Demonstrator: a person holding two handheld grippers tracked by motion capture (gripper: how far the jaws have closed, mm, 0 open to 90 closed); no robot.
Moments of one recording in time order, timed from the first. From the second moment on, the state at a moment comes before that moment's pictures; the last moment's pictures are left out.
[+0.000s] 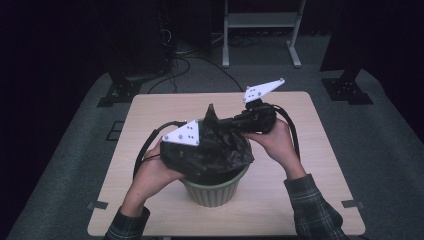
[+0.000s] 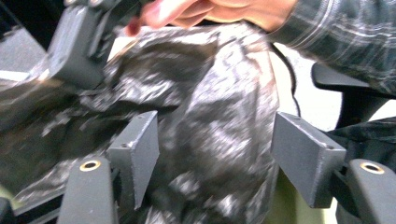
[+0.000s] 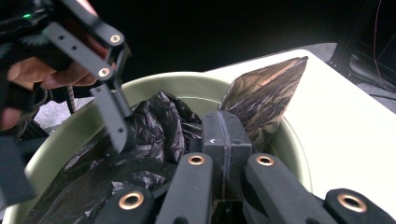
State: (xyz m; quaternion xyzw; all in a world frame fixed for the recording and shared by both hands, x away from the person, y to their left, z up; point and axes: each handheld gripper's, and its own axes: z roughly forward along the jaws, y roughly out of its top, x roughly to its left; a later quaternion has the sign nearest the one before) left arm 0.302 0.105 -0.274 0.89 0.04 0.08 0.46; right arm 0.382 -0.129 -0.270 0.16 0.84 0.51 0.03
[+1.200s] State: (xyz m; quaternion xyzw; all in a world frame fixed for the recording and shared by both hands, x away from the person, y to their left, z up) left arm 0.324 0.156 -0.279 0.87 0.11 0.10 0.47; right arm 0.363 -0.192 -0.271 0.20 0.82 0.53 0.06
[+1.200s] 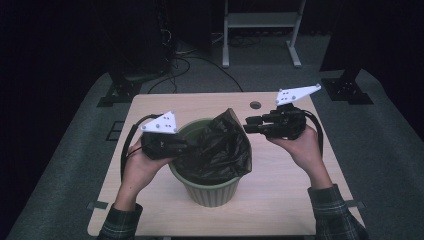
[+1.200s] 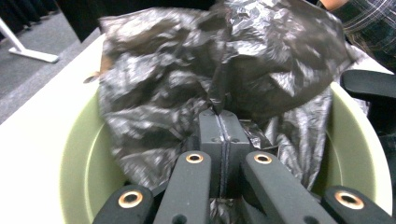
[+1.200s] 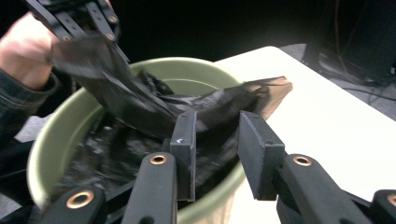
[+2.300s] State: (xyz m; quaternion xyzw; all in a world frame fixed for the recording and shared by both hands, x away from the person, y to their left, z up) left arm 0.316 0.225 -0.285 0.86 0.17 0.11 0.47; right arm 0.326 -0.204 -0.274 0.18 0.81 0.56 0.02
